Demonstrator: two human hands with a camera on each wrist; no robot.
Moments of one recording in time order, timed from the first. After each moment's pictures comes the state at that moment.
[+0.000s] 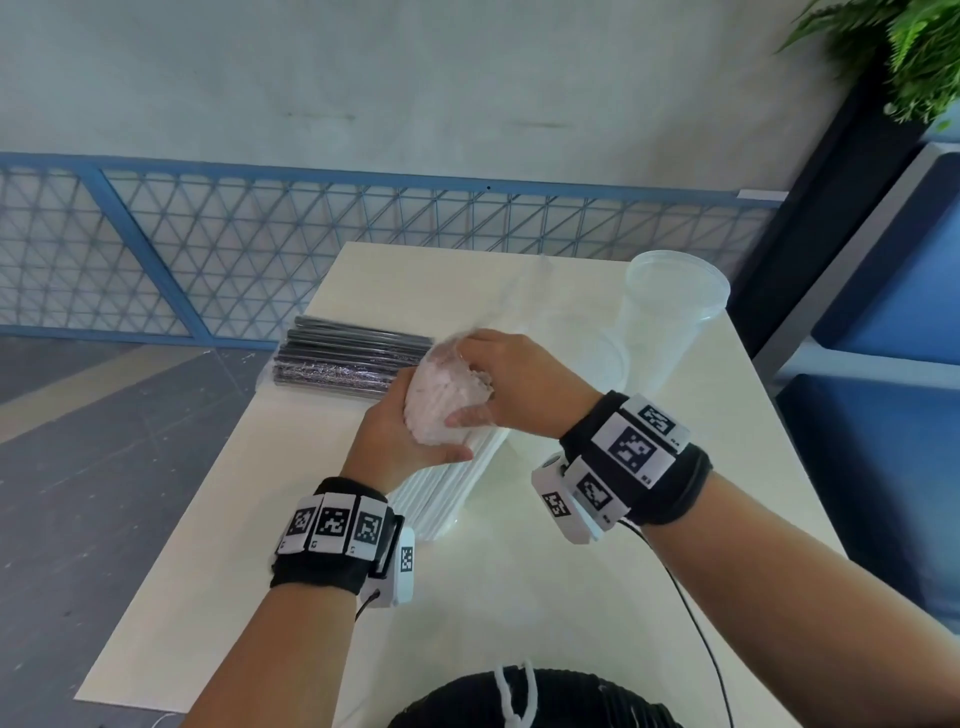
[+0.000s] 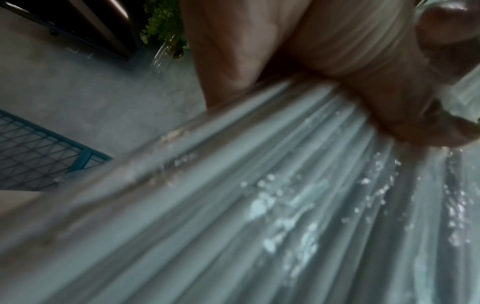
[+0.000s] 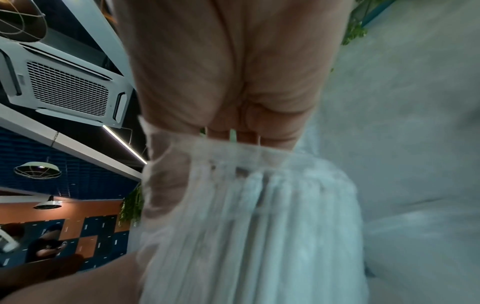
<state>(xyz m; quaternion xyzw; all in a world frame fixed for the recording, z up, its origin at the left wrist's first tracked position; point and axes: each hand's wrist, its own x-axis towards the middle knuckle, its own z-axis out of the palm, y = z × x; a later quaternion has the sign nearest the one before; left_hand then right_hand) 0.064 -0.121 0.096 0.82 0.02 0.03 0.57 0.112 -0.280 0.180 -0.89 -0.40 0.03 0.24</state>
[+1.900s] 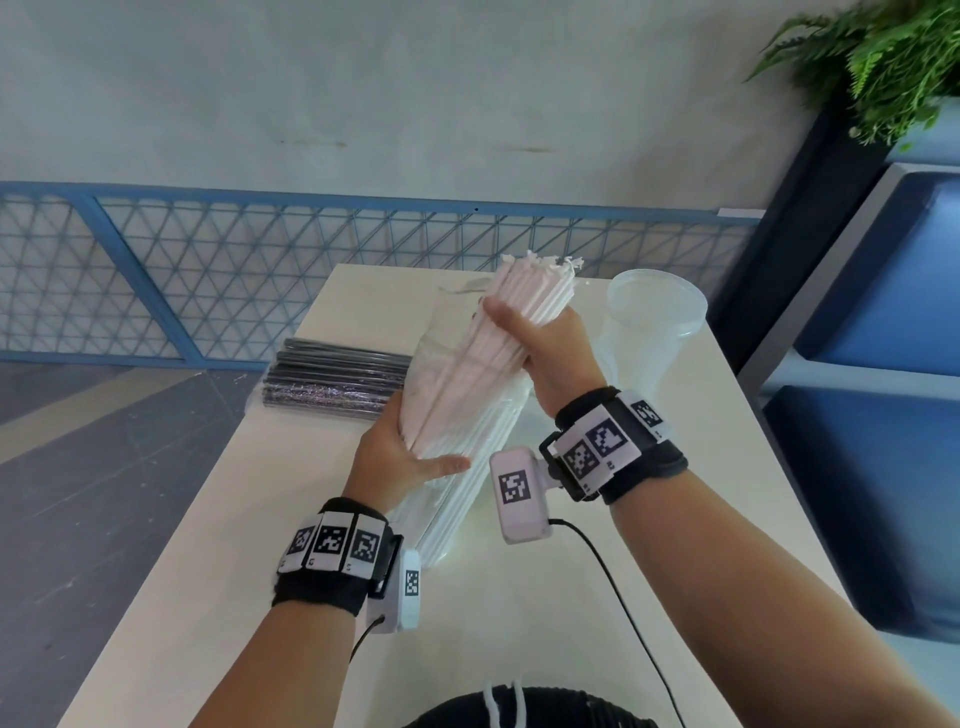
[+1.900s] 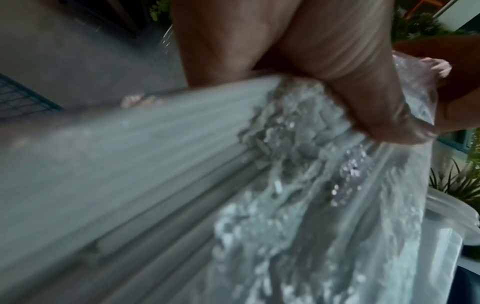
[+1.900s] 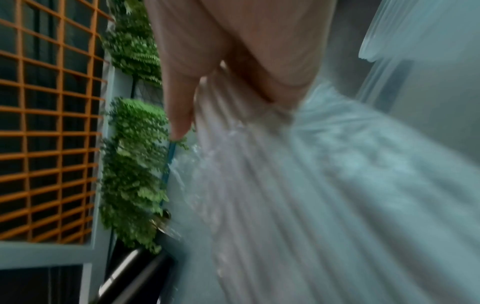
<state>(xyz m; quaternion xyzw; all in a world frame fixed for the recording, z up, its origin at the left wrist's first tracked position) 0.069 -0.136 0.093 0.85 0.04 0.09 0.52 0.132 -0.296 0.193 -0.64 -0.03 0.05 0.76</state>
